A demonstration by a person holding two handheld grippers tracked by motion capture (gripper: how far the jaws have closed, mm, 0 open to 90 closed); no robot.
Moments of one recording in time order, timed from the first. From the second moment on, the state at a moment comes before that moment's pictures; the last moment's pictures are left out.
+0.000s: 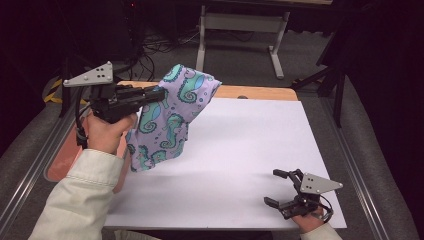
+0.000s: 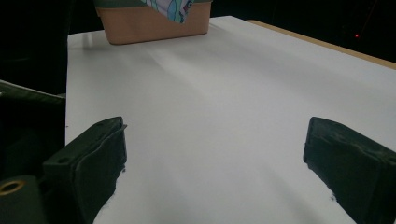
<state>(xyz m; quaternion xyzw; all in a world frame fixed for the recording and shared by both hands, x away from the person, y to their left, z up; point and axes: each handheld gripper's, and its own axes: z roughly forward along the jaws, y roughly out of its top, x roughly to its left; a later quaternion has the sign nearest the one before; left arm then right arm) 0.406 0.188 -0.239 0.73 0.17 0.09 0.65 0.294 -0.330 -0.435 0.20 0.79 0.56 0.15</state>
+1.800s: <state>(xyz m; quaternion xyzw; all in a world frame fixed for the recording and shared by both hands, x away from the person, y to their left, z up) 0.356 0.323 -0.232 0.71 0.27 0.19 0.63 0.298 -0.322 -0.438 0.20 0.80 0.54 0.14</state>
